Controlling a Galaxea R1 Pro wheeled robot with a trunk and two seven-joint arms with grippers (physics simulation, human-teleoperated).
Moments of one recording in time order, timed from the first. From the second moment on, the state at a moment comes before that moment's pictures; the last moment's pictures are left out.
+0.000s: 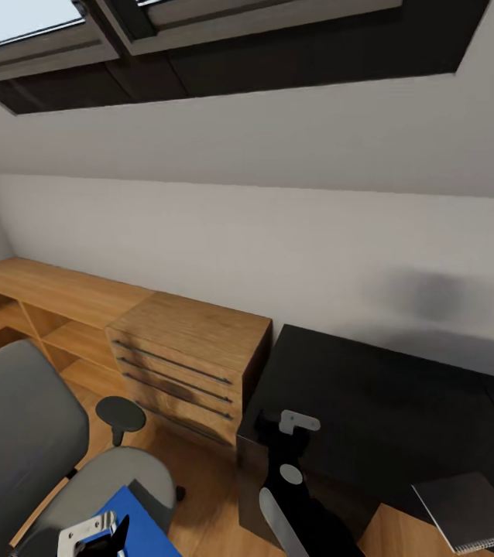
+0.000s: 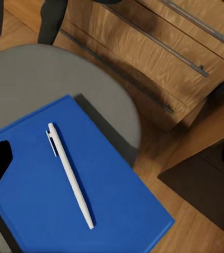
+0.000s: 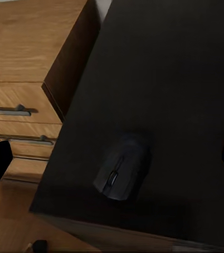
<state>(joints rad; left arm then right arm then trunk) 0.21 0.06 0.07 -1.41 0.34 0.18 0.08 -0.36 0.17 0.52 -1.07 -0.41 0.05 -0.68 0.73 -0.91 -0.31</state>
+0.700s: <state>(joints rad) 0.21 0.06 0.06 -1.43 0.34 0.17 0.07 -0.82 0.14 0.37 -0.27 -0.23 0.01 -0.24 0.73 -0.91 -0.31</state>
